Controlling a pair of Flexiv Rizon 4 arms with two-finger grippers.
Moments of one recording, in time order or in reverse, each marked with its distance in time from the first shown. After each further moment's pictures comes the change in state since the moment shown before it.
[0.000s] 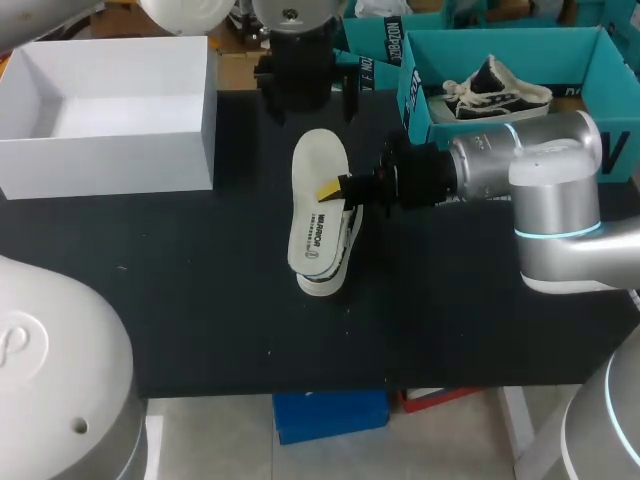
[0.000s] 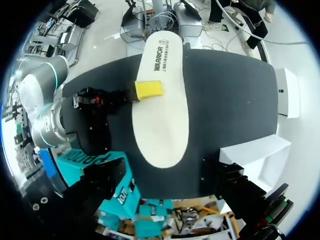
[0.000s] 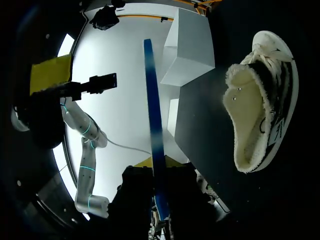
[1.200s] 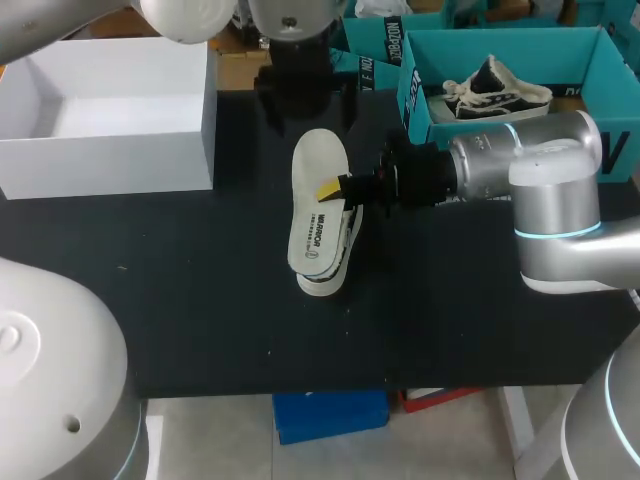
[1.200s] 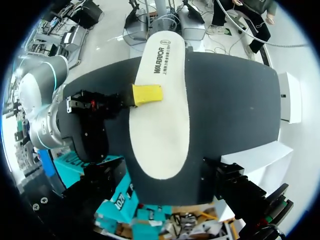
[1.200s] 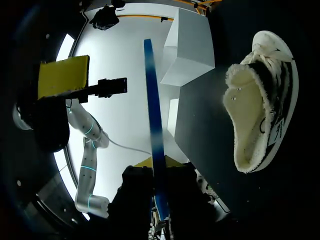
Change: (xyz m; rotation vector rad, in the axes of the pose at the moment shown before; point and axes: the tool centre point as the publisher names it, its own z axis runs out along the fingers) left arm 0.004 -0.017 0.009 0.045 -0.013 -0.028; right arm 0.000 0.000 0.000 0.000 0.000 0.000
